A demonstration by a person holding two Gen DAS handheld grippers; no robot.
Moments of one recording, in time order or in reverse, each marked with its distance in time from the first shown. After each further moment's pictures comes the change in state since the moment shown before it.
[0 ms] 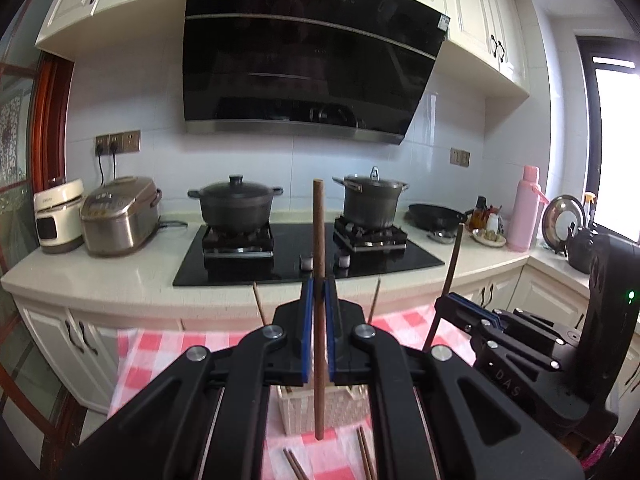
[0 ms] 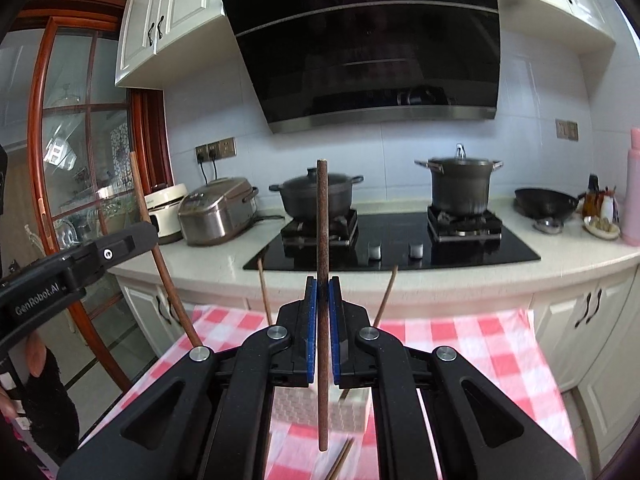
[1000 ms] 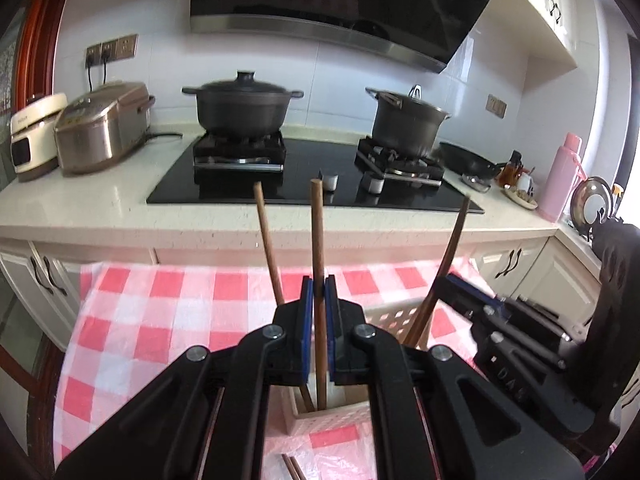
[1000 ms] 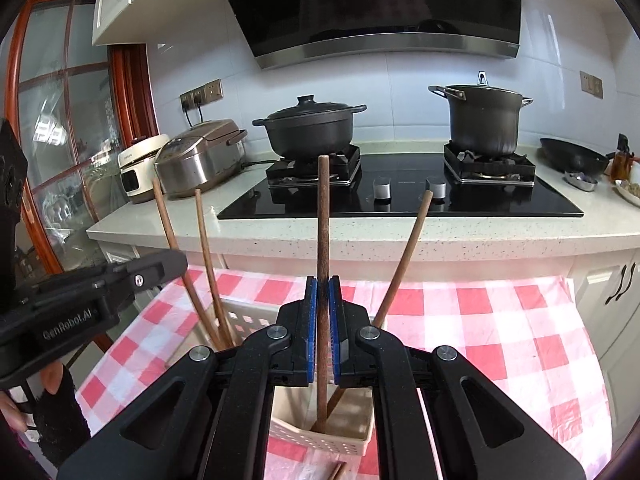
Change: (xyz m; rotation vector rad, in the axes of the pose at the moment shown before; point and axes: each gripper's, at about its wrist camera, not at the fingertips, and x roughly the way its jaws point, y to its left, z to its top) left arm 0.164 0.051 -0.073 -0.111 0.276 0.007; right arm 0.135 -0.025 -0.059 0.013 0.184 0.022
